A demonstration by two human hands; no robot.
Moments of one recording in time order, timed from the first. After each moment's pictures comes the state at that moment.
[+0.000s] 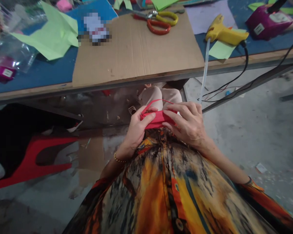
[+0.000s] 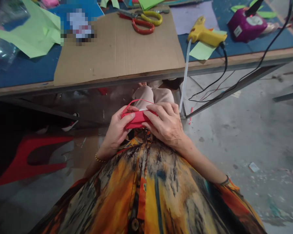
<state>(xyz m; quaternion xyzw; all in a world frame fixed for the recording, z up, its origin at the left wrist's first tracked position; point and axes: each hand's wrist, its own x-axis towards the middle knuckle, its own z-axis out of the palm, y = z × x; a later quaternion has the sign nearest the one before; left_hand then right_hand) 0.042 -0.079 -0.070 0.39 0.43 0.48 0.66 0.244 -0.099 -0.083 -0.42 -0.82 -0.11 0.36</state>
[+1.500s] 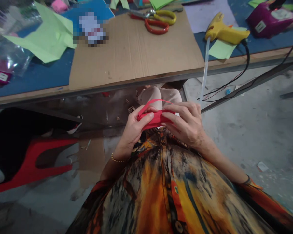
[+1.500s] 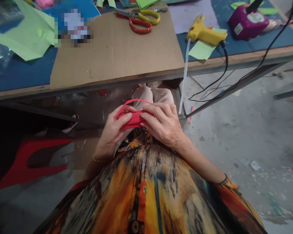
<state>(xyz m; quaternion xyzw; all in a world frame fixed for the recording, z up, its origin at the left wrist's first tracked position) 0.033 -0.068 -0.067 0.42 0.39 0.47 0.67 0.239 -0.095 -0.076 -0.40 -0.82 -0.11 0.39</state>
